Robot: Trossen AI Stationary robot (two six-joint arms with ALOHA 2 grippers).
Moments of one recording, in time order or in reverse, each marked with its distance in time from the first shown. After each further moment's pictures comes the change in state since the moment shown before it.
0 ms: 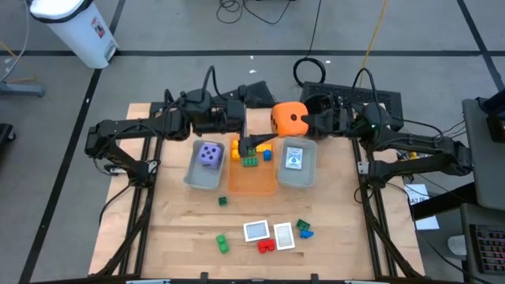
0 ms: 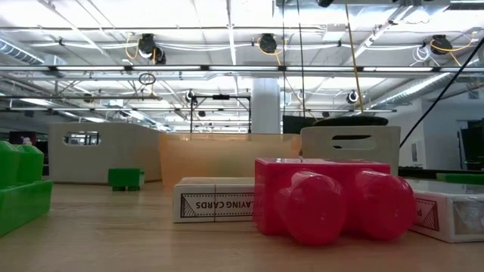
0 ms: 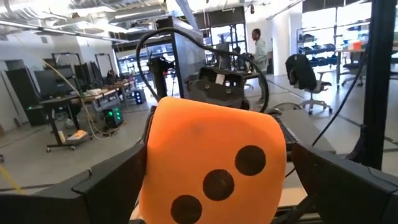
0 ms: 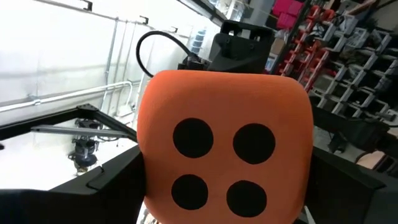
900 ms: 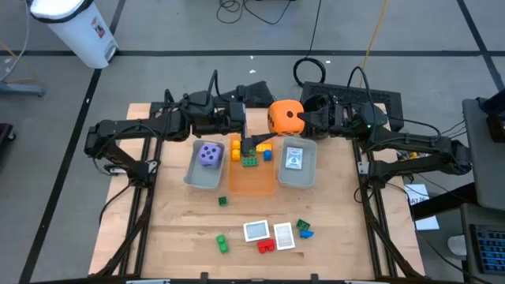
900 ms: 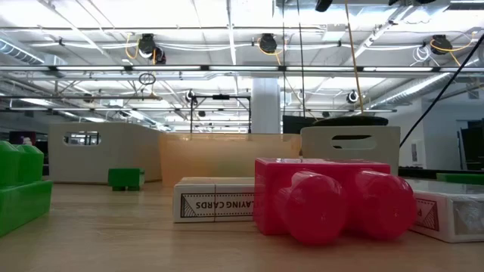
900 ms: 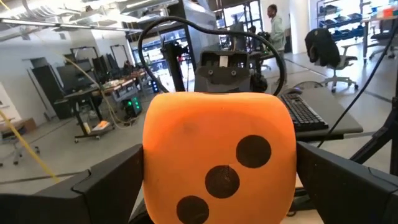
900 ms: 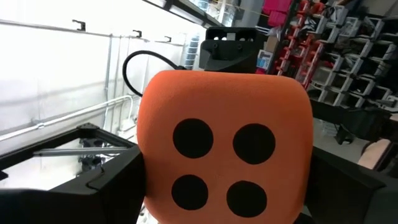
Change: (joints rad) left arm -0.018 0.010 0.001 -0.101 -0.061 0.061; right arm -0.003 0.049 -0.001 0.016 0.034 0.106
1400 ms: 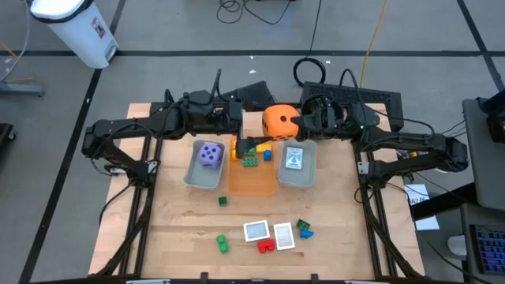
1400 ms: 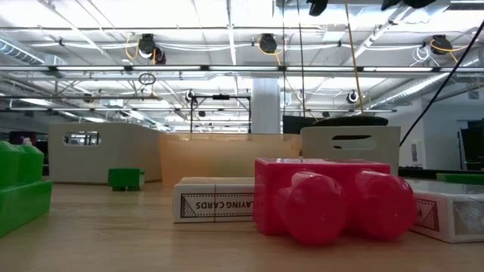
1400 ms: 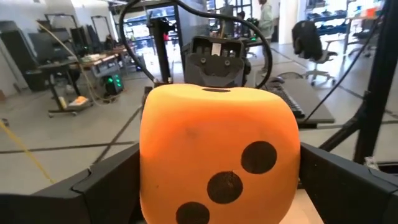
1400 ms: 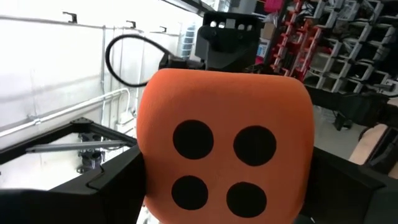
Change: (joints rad) left arm 0.009 -0.001 0.002 -0.124 0.064 -0.116; right arm 0.024 0.060 0.000 0.042 -0.037 0.005
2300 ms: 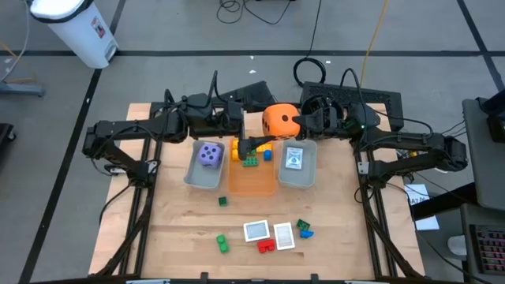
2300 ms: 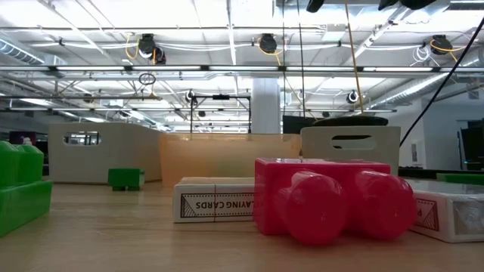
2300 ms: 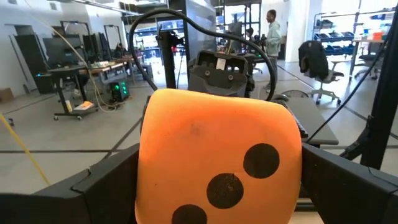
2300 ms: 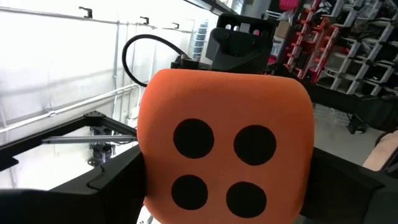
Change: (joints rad) left arm -0.019 0.004 -0.004 0.089 -0.078 -0.046; right arm 0.003 0.000 0.000 0.068 -0.017 -0.005
